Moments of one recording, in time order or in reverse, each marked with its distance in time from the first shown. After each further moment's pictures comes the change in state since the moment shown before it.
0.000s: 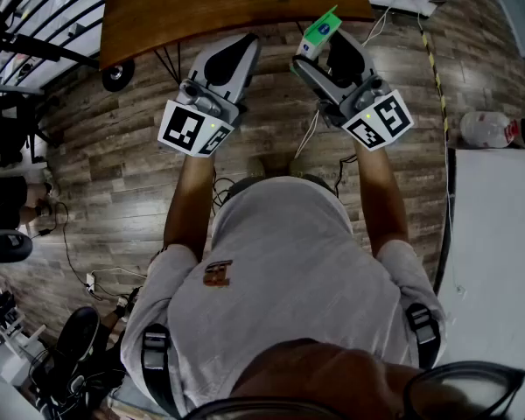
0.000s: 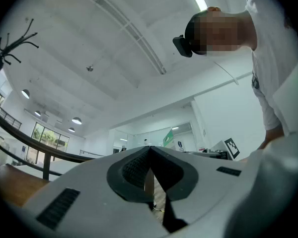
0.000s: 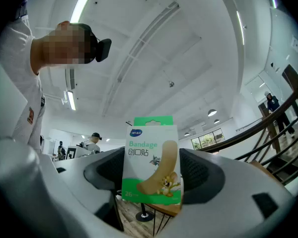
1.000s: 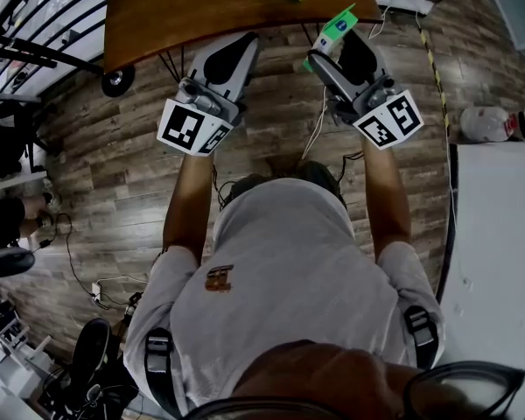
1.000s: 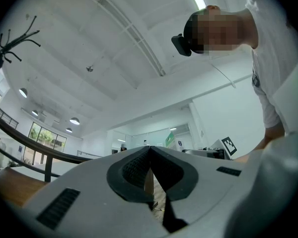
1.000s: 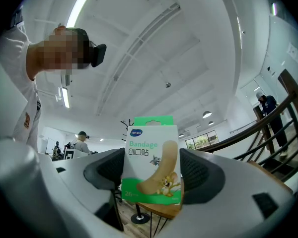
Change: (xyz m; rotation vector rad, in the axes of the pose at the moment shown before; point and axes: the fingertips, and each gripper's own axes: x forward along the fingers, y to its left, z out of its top) left arm -0.047 0.070 0.014 -0.004 -0.006 -0.030; right arm 0.059 0.014 -0.016 -0.001 -0.013 -0.067
